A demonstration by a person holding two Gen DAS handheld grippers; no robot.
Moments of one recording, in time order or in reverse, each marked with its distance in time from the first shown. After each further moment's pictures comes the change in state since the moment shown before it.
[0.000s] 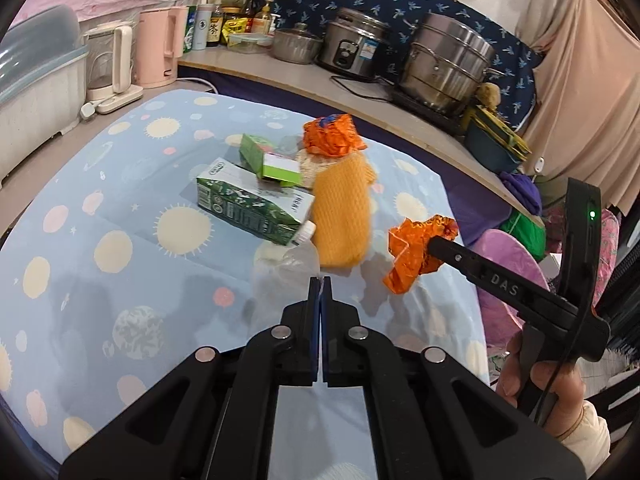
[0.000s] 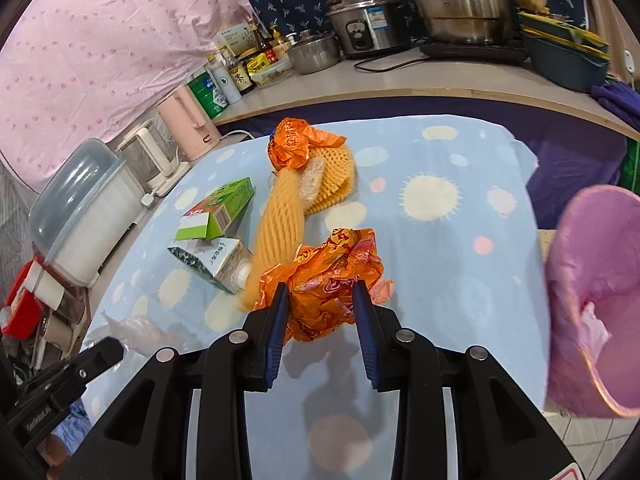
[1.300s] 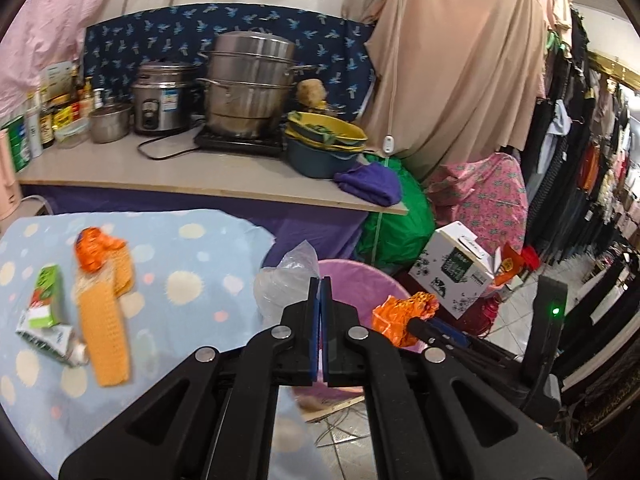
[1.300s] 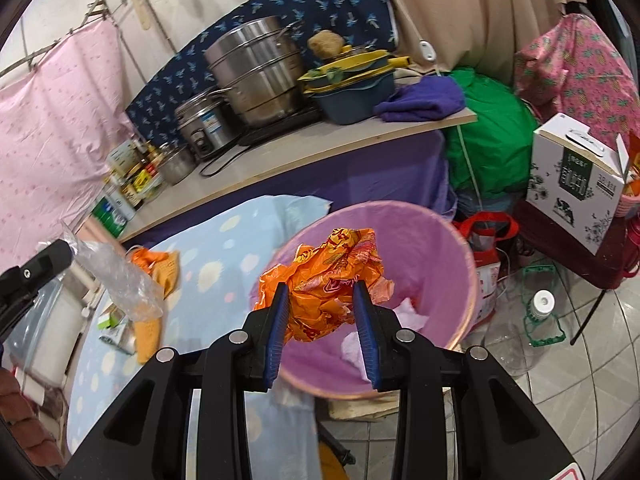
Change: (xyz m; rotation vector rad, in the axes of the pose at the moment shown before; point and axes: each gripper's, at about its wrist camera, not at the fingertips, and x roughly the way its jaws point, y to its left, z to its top) left arm 0.015 -0.259 0.044 0.356 -0.072 -0.348; right arm -0.170 -0.205 -0.031 0.322 -0.259 -0.273
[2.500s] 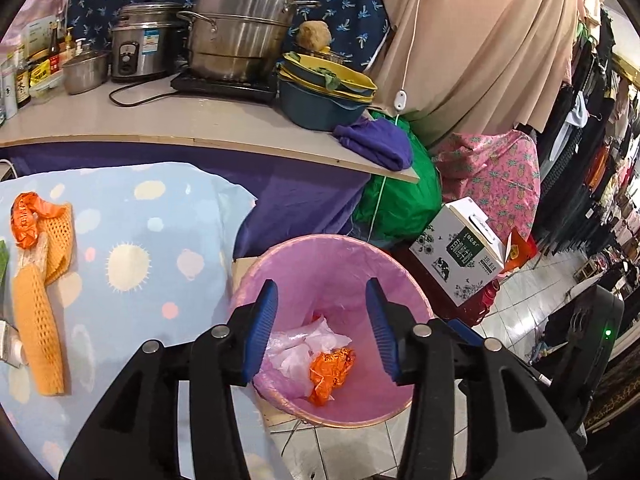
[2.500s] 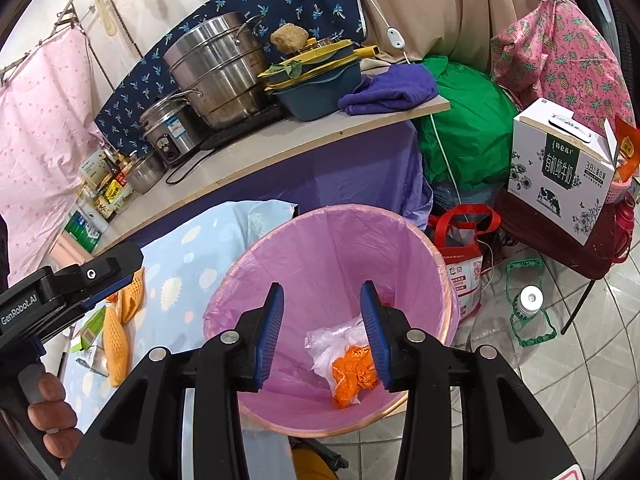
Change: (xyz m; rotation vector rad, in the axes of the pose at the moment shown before) left arm 0.109 0.006 -0.002 -0.079 0.157 -0.012; right arm 0.030 -0.026 0.014 0.047 0.017 -0.064
